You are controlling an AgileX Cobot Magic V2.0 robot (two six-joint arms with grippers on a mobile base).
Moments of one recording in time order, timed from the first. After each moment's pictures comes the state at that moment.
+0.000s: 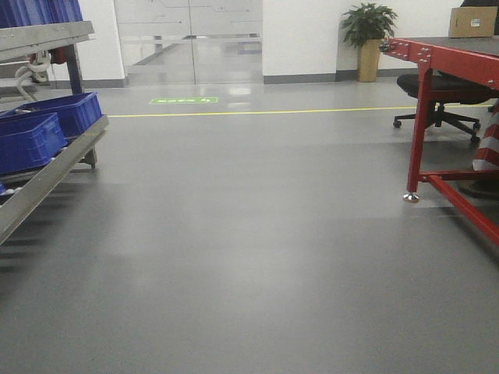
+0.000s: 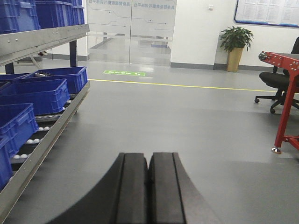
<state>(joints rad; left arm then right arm) 0.04 0.00 0.00 0.03 0.05 -0.07 -0.07 0.00 0.00 0.06 0.06 -0.08</state>
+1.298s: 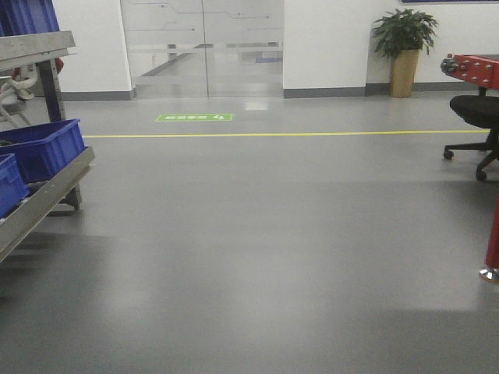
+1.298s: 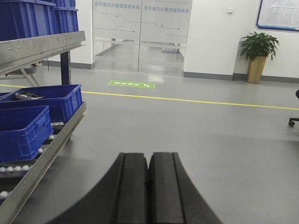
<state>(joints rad) 0.04 0.00 0.00 0.03 0.05 -0.07 -0.07 0.00 0.00 0.06 0.06 -0.08</state>
